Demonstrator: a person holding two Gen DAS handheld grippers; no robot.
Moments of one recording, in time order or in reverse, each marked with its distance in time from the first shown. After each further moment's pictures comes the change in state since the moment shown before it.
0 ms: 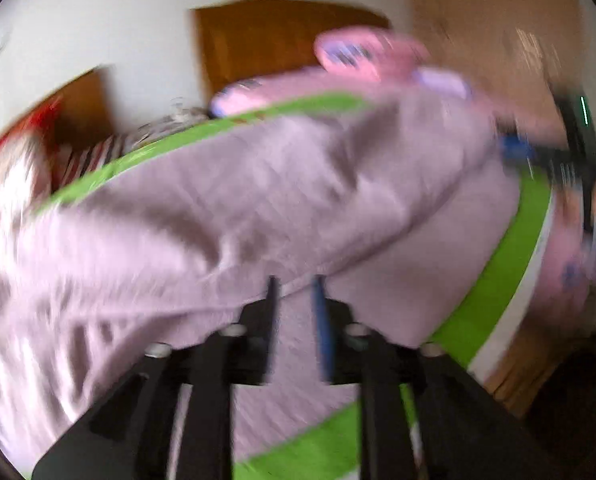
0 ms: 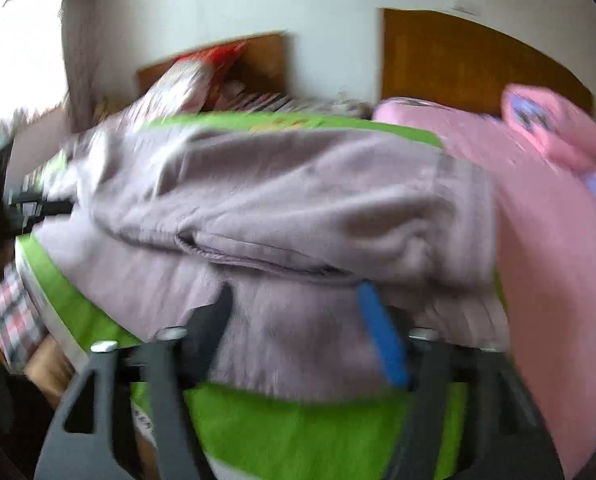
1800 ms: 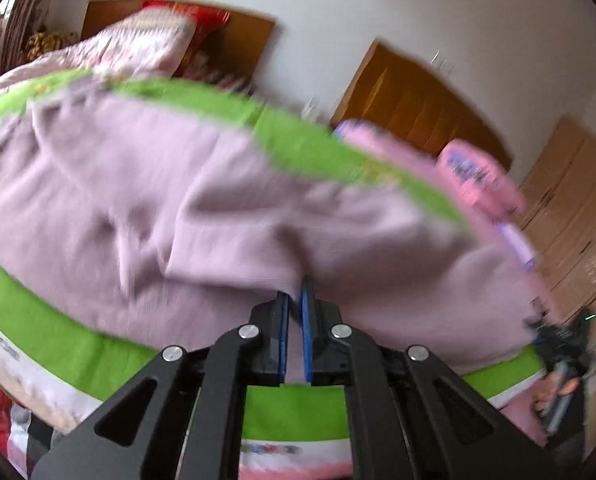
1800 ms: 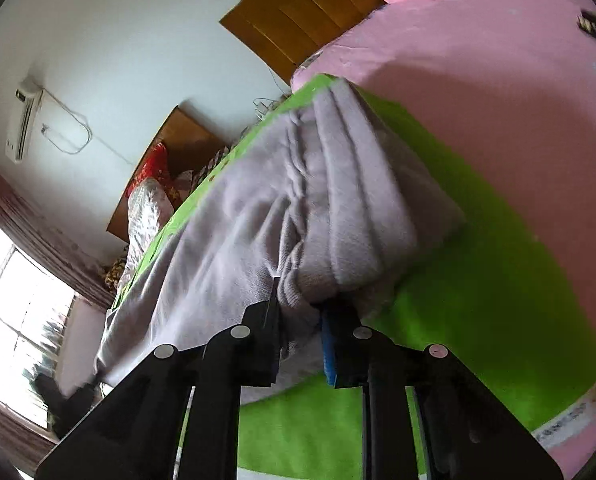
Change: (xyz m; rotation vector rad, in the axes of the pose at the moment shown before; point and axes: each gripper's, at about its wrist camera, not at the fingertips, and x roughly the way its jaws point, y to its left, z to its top) left arm -0.031 0.063 -0.059 -0.629 -0.093 0.153; right arm 0.010 -0.089 -0.052 0.713 -0.039 0.154
